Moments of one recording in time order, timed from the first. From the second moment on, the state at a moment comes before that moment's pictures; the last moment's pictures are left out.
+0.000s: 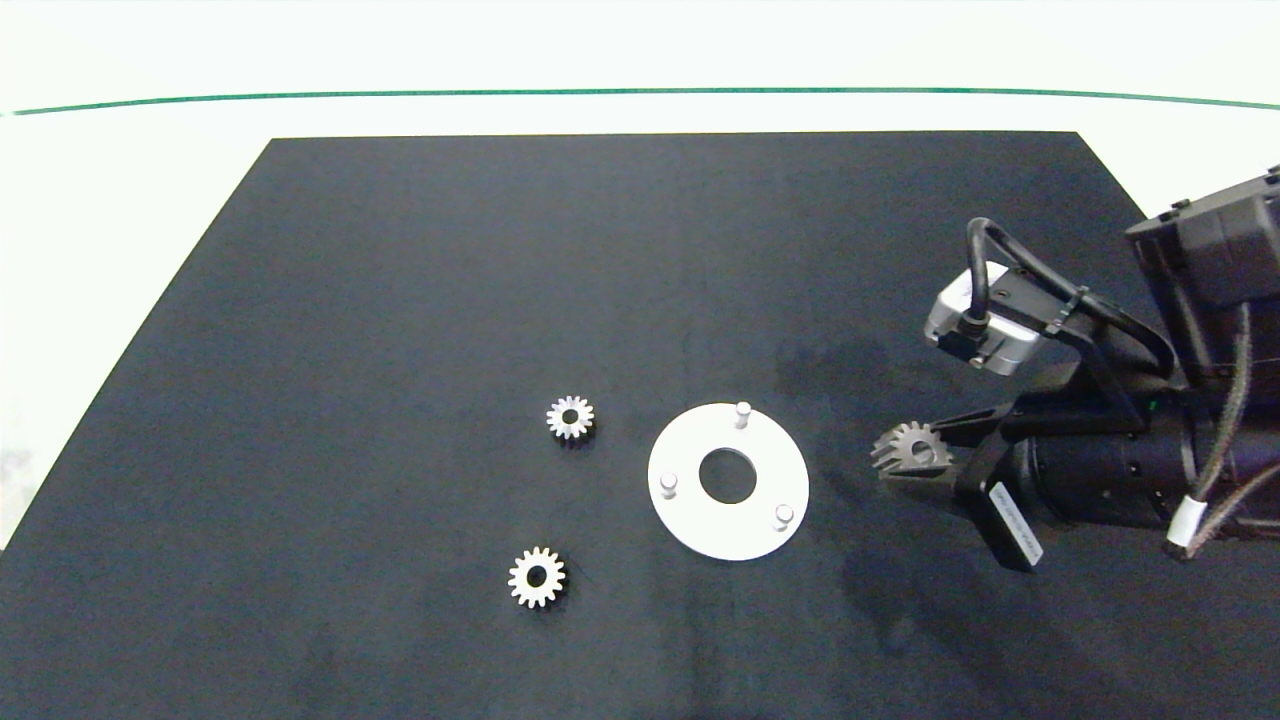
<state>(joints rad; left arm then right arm) -0.08 0.21 -0.50 0.49 -0.05 0.06 0.67 1.47 -1.14 0.34 -0.20 -0.21</state>
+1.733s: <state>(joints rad) -0.09 0.21 -0.51 0.49 -0.05 0.06 0.80 1.72 -1.21 0.31 -0.27 -0.19</state>
